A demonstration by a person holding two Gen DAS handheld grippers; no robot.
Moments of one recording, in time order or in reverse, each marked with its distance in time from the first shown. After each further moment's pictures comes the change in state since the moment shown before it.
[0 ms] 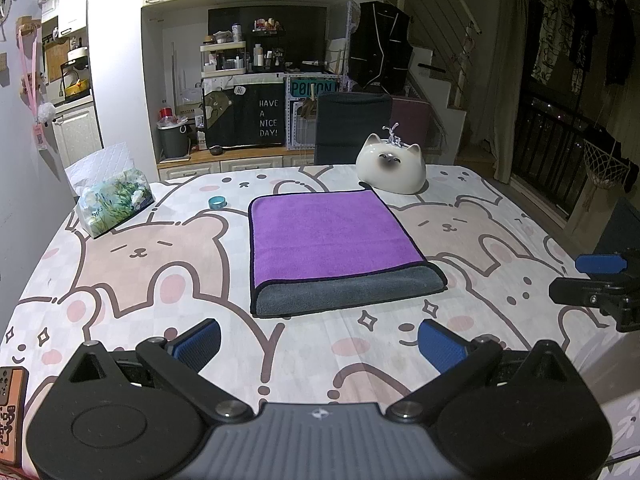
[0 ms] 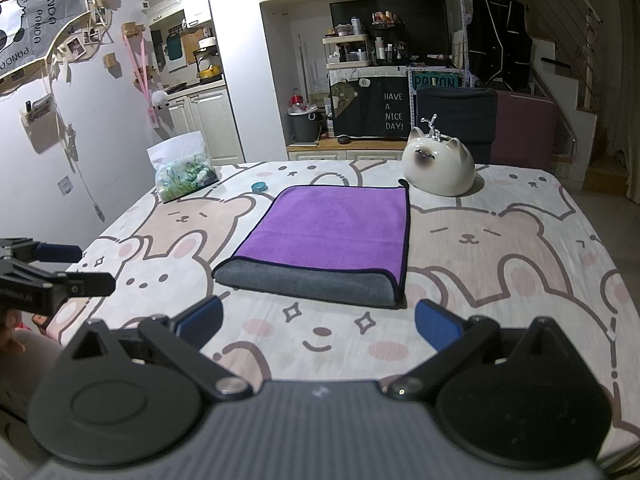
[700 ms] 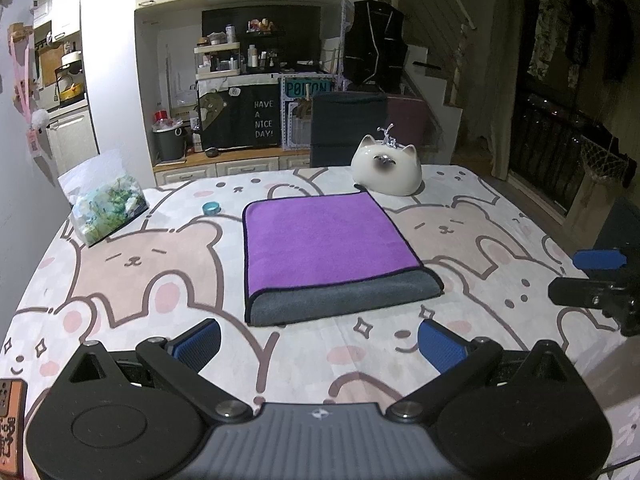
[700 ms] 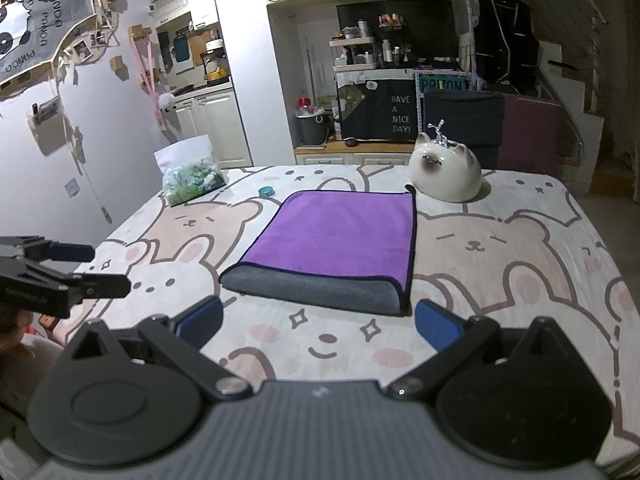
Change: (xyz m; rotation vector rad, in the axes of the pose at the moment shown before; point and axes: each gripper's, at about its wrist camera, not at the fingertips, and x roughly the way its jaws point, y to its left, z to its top) left arm 0.007 -0.009 0.010 0.014 -0.004 -0.009; right arm 0.000 0.001 0.007 -0.012 -0.008 0.024
